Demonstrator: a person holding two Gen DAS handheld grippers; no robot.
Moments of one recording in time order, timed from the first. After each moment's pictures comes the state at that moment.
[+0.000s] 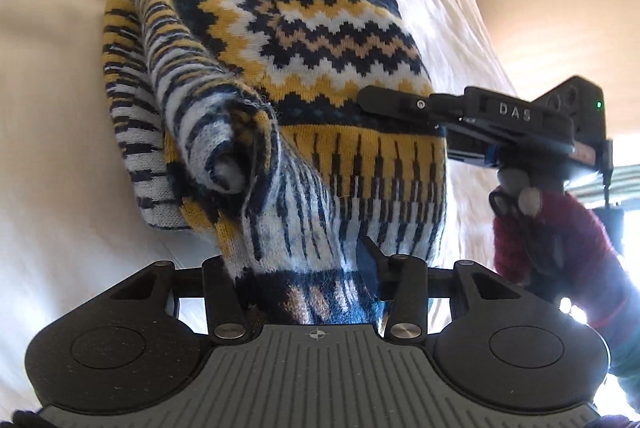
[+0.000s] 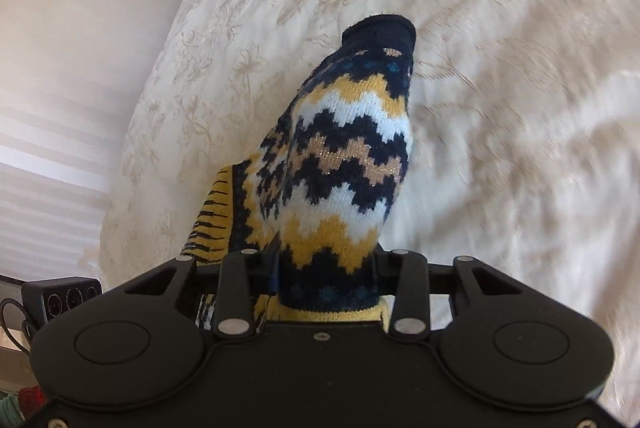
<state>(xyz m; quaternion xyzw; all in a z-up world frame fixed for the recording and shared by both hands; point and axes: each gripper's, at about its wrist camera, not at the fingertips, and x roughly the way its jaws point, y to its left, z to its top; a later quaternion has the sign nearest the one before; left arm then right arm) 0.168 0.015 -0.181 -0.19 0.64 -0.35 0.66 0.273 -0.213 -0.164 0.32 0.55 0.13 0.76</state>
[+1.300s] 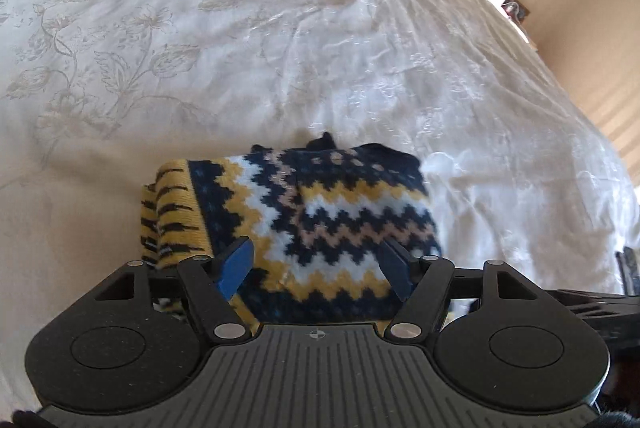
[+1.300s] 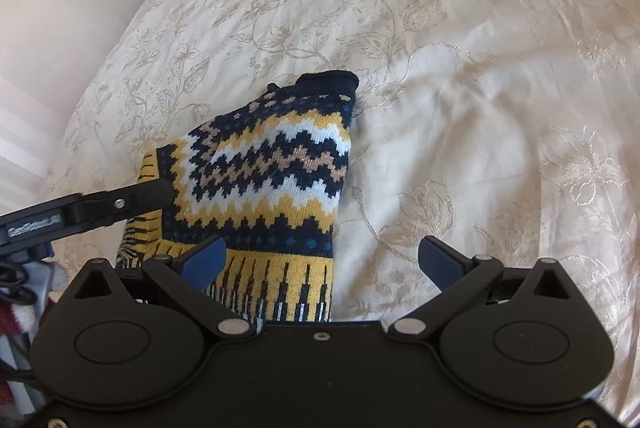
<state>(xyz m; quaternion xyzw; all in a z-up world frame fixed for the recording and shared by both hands) 0.158 -0.064 -0.136 -0.06 0.51 -0.20 0.83 0.239 -0.210 -0.144 0.23 0.52 0.03 0.82</state>
